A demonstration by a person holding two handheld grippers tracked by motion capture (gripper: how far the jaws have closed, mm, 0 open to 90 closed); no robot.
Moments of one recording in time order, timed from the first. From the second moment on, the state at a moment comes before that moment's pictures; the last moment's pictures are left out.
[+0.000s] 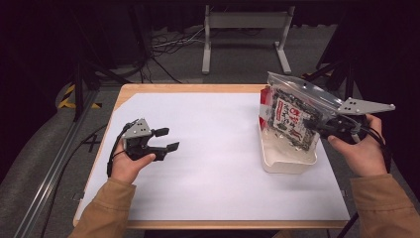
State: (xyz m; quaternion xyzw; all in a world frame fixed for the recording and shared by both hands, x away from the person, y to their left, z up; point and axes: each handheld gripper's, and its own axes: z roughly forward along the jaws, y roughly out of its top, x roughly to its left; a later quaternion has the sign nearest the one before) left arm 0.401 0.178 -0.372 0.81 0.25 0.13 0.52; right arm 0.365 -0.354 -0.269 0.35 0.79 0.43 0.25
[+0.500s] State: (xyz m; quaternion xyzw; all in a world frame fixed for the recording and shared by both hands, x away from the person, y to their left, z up) left arm 0.401 0.179 -0.374 0.81 0.26 0.13 0.51; right arm 0.374 -0.354 -0.291 0.36 0.80 0.43 0.23
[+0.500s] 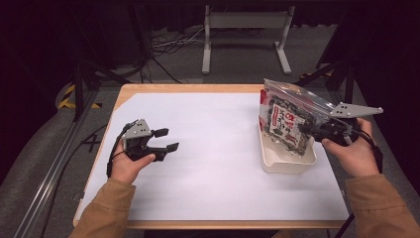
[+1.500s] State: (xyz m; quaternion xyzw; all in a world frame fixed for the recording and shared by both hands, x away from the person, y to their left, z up) left arm 0.399 0.179 -0.376 0.81 0.26 0.13 0.51; right arm 0.377 -0.369 -0.326 0.39 0.77 0.45 0.22
